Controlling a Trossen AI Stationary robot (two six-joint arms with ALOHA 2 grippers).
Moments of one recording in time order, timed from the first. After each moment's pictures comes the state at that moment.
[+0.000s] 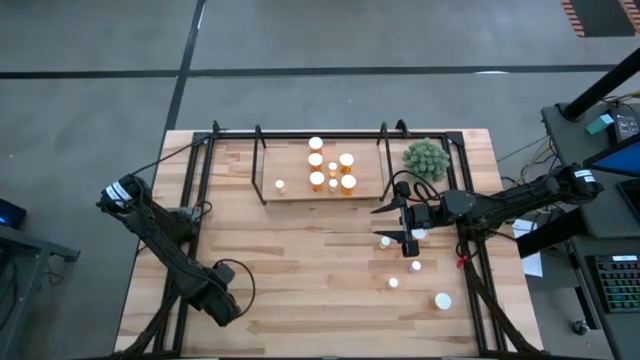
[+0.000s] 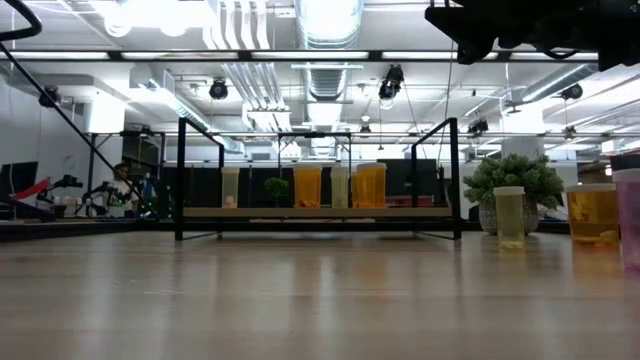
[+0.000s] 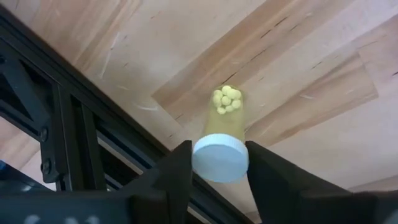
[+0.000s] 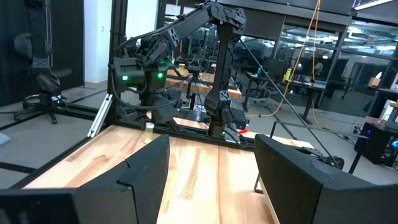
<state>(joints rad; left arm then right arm) -0.86 1.54 0.96 -1.02 0.30 -1.72 0.14 1.00 0.33 0.76 0.00 -0.18</state>
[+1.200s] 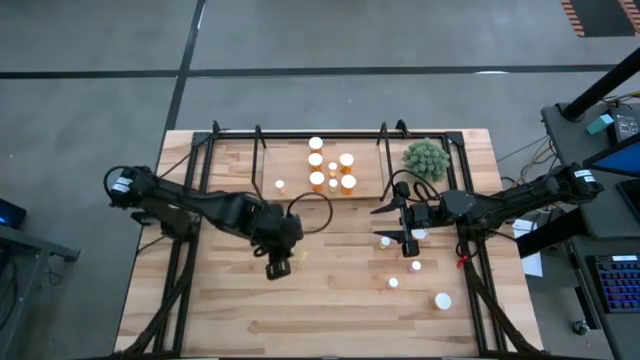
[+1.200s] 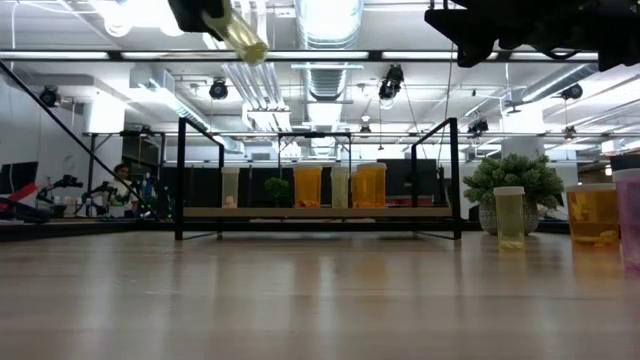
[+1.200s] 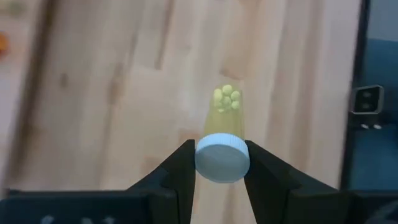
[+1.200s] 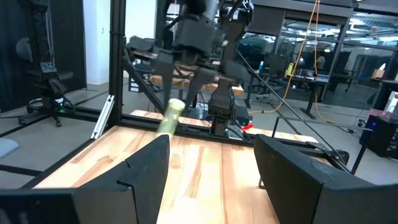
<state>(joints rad) -0.28 1.54 1.50 -1.04 -0.05 -0.48 0.14 1.00 0.33 0.75 0.00 -0.14</state>
